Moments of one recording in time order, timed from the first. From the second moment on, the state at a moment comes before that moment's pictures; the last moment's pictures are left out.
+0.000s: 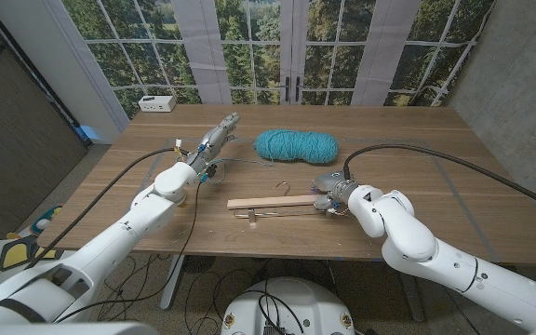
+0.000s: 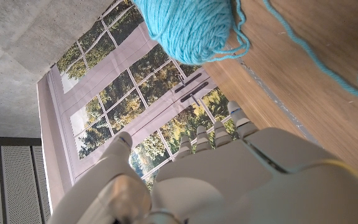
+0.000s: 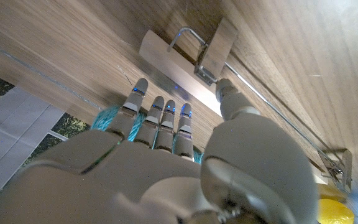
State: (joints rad) left arm 0.77 0.59 0.48 -1.31 -0.38 -0.33 -0.05; left_hand 0.11 0.06 0.52 0.01 0.20 -0.12 -0.07 0.19 0.17 -0.07 0.05 0.22 0.19 -0.06 0.11 0.19 0.18 -0.02 0.18 0.41 0.19; right arm -0.93 -0.83 -0.83 -2.24 -1.12 -0.64 0.62; right_hand 0.77 0.06 0.48 -0.19 0.22 0.37 -0.01 0.22 0.18 0.35 0.01 0.23 0.20 0.32 -0.04 0.24 0.19 0.39 0.07 0.30 0.18
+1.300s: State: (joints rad) left arm 0.79 0.61 0.47 -1.34 -0.40 -0.32 -0.05; left_hand 0.10 0.06 0.51 0.02 0.20 -0.12 -0.07 0.19 0.17 -0.07 0.05 0.22 0.19 -0.05 0.11 0.19 0.18 -0.02 0.19 0.40 0.19; right arm -1.03 -0.75 -0.74 -2.12 -1.22 -0.53 0.55; right_hand 1.16 0.08 0.34 -0.16 0.21 0.80 0.01 0.38 0.23 0.89 0.06 0.49 0.23 0.74 -0.06 0.58 0.49 0.55 -0.02 0.36 0.20
